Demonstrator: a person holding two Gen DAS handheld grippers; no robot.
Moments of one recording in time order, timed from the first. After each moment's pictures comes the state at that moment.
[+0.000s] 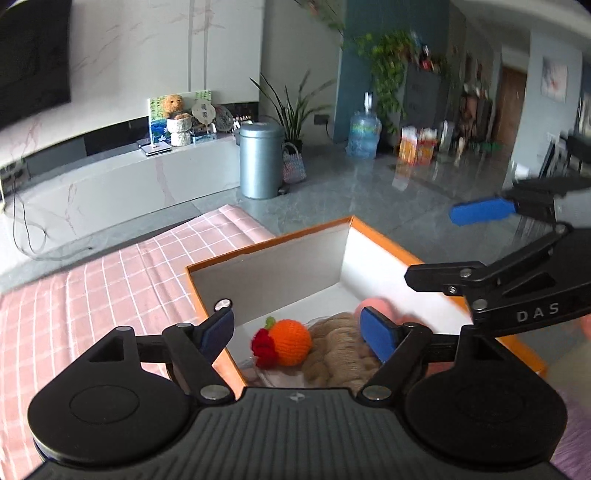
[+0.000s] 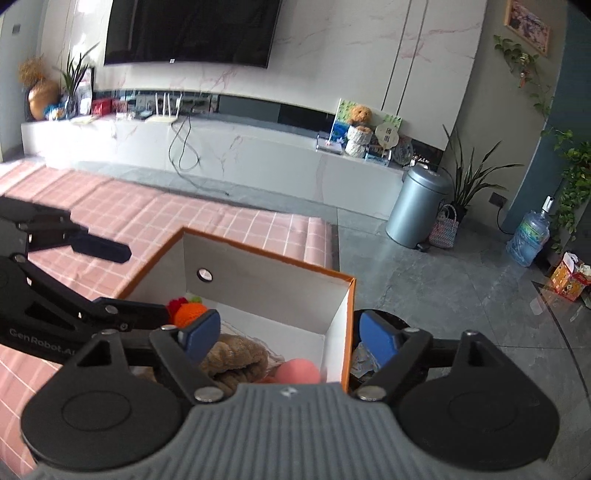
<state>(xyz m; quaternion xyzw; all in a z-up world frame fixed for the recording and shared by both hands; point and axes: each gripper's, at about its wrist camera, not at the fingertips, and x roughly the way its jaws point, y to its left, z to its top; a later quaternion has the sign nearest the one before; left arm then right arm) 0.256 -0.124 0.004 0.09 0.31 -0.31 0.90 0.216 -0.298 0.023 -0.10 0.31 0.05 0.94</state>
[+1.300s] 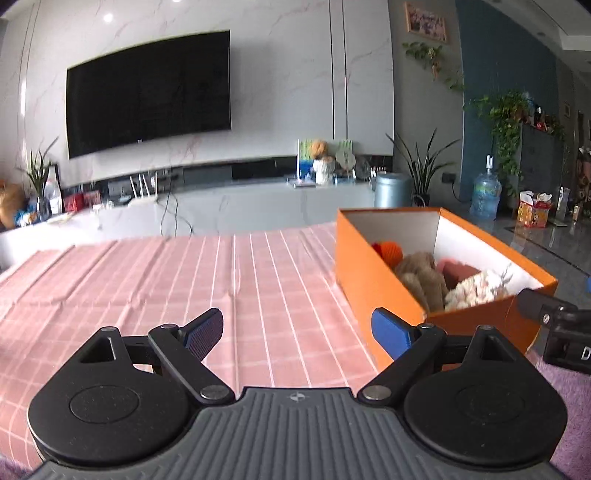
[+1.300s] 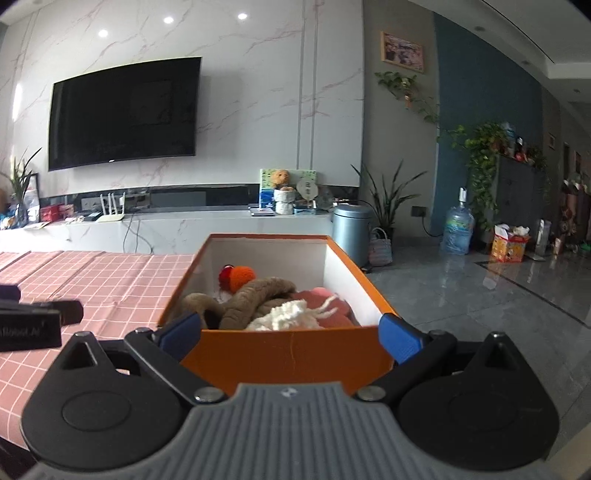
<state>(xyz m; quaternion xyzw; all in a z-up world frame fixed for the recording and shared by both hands) 0.058 -0.043 -0.008 0.04 0.21 -0.07 0.97 -0.010 -0.218 -0.051 0.01 0.17 -0.09 0.98</state>
